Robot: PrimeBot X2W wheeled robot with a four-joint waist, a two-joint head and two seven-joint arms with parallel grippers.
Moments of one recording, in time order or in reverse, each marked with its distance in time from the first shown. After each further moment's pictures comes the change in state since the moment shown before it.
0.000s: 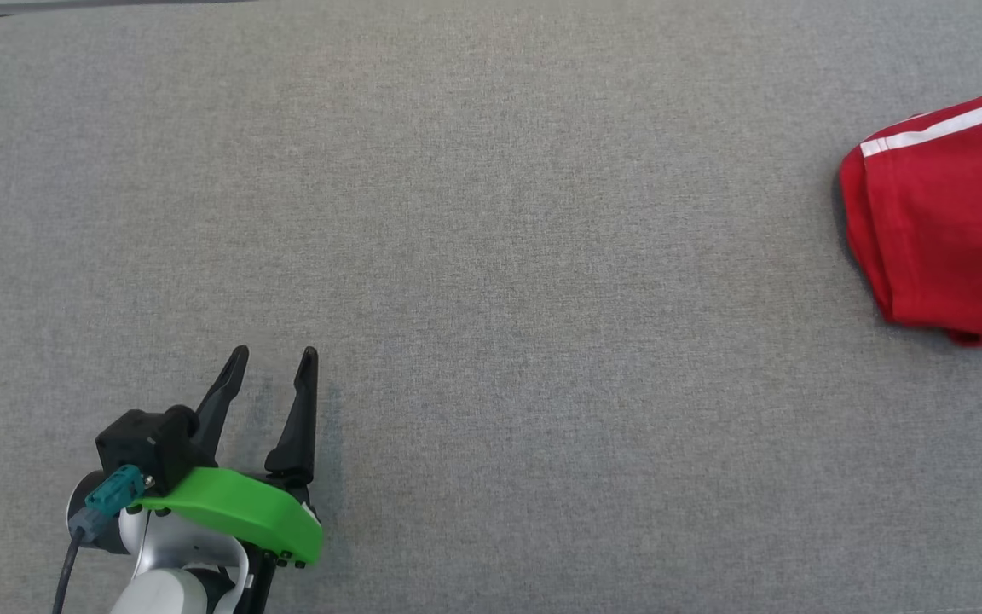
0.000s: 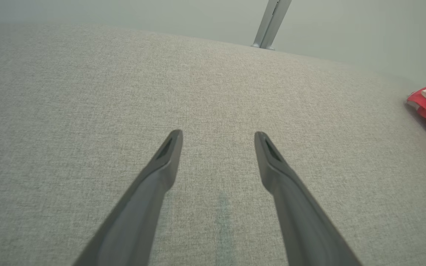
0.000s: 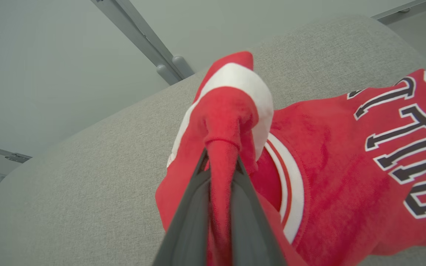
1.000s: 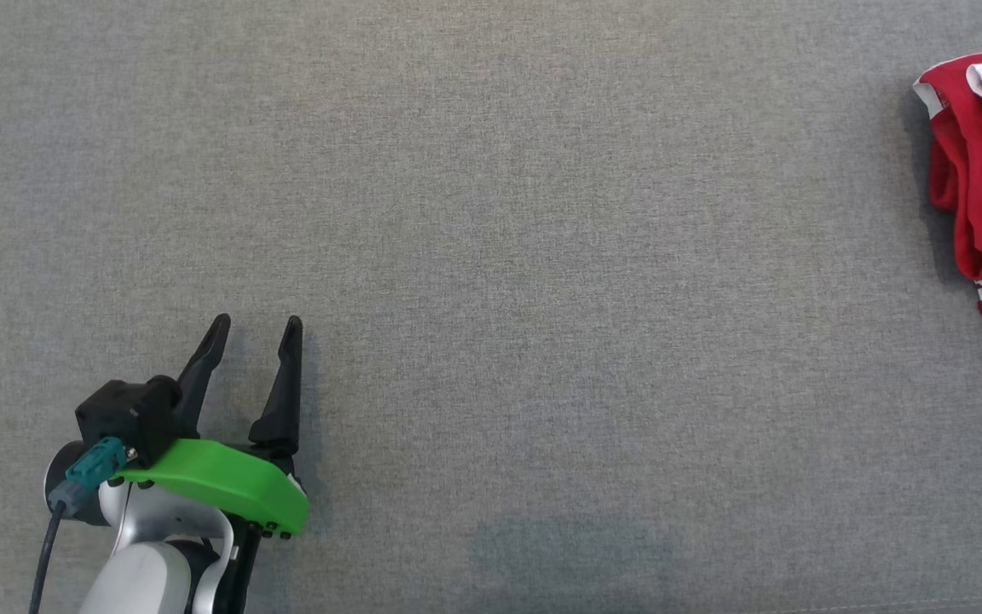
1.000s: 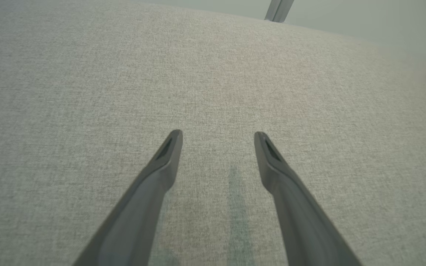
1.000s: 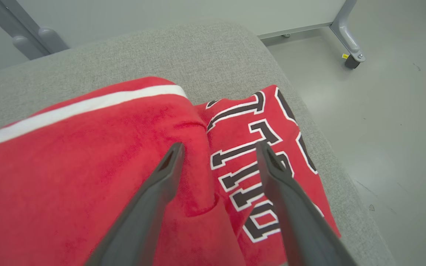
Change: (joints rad) left arm -0.044 0.008 0.023 -0.017 0.024 0.001 0.029; right arm -0.102 -0.081 0.050 0.255 -0.267 -0.052 -0.111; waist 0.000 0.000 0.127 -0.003
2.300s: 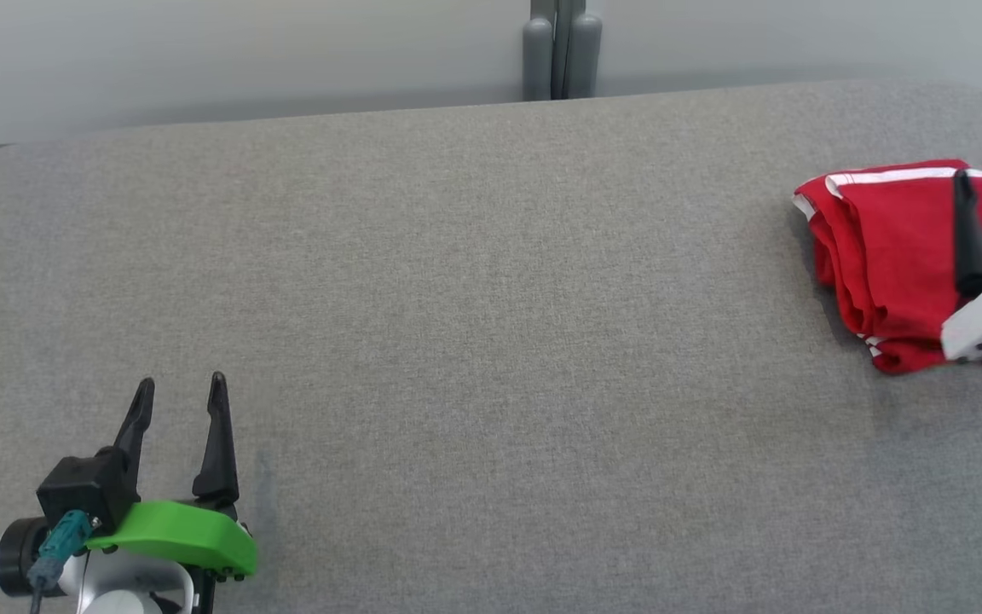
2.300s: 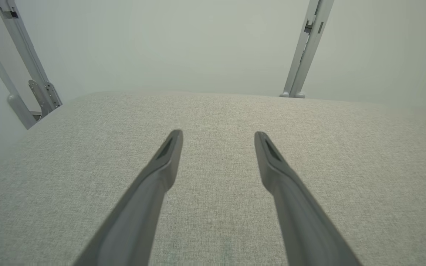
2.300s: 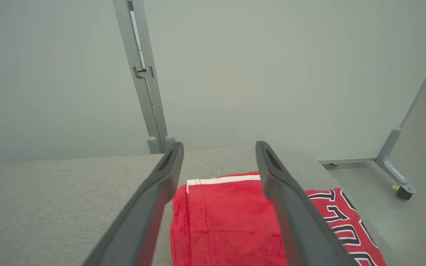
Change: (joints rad) left arm 0.058 -0.010 0.104 0.207 0.071 0.002 -0.212; right arm 0.177 0.253 0.061 -0.188 -0.238 -0.009 -0.443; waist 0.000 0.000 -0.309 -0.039
